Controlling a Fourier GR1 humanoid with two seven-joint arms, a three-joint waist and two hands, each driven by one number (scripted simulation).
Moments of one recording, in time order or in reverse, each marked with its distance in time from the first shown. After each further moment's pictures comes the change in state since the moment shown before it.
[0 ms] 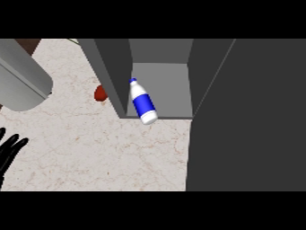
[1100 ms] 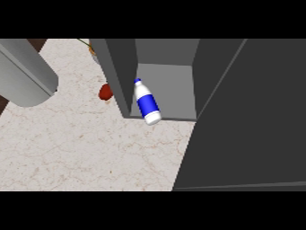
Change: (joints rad) left arm 0.152 0.127 0.207 0.013 0.159 -0.179 0.002; right arm -0.451 0.049 0.397 0.020 0.075 -0.270 0.285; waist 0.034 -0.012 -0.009
